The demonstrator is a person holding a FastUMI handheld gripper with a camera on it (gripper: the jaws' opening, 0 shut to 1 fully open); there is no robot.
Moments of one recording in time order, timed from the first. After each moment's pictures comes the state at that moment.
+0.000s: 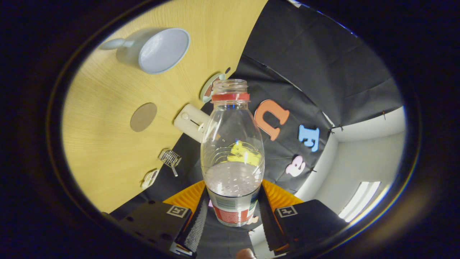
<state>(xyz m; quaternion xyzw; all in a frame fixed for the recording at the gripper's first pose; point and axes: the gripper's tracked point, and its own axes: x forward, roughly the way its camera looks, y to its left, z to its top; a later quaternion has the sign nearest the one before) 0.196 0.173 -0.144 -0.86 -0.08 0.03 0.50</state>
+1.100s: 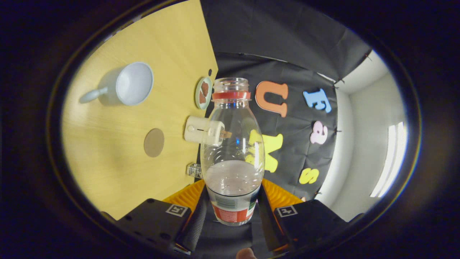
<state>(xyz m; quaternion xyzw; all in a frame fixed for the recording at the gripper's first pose) 0.184 0.141 -0.151 -0.71 0.02 0.08 0.70</state>
